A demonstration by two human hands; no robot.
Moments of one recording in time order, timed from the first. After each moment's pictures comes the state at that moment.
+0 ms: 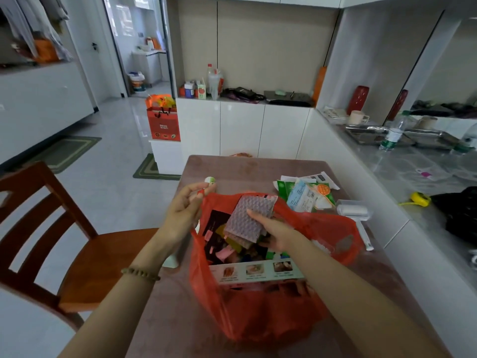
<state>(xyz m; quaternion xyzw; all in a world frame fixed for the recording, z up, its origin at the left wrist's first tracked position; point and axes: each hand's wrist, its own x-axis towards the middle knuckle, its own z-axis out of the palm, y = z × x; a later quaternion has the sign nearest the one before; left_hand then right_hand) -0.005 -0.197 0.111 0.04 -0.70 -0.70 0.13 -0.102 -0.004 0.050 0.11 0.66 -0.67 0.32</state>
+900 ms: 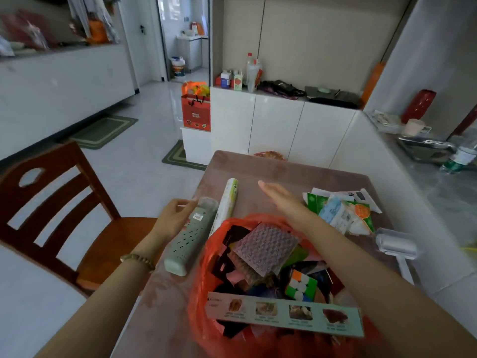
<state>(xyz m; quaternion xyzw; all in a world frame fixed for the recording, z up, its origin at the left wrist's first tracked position) -0.077 -0.274 0.048 0.26 -0.80 -0.54 0.08 -0.199 -0.046 0.085 -0.10 0.80 -0.54 0.24</state>
